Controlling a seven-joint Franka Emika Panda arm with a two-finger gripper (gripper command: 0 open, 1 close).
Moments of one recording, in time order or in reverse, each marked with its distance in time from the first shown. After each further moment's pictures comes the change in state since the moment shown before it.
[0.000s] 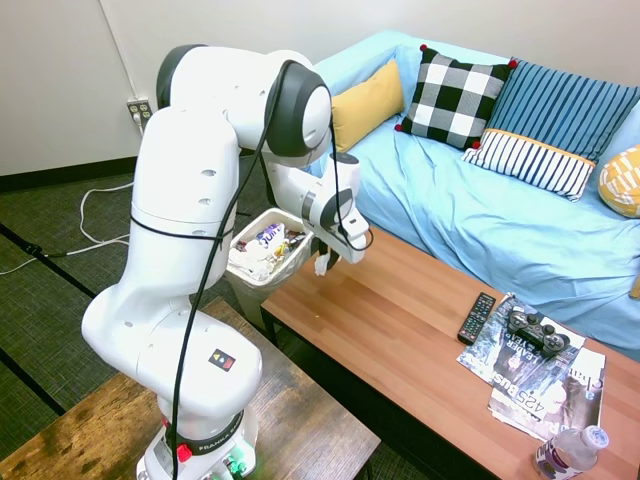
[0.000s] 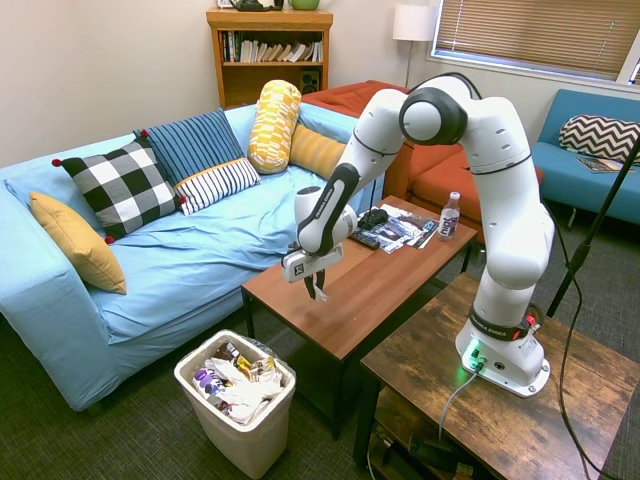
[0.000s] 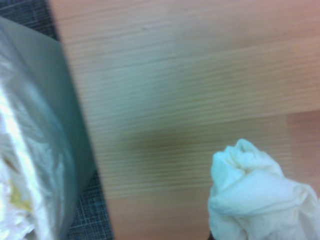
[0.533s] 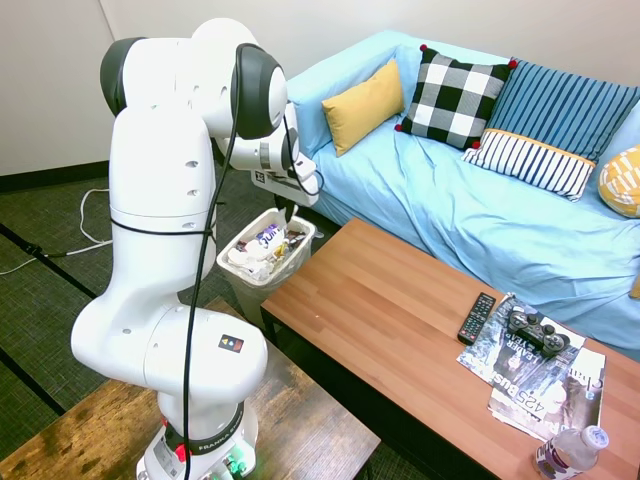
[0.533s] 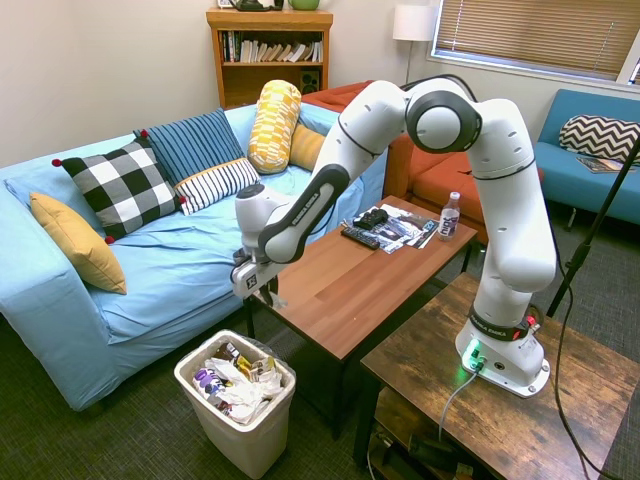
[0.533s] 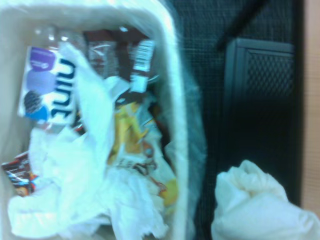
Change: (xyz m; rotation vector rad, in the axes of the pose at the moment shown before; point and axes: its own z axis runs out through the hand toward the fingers) arm -0.155 -0.118 -0.029 -0.033 0.097 -0.248
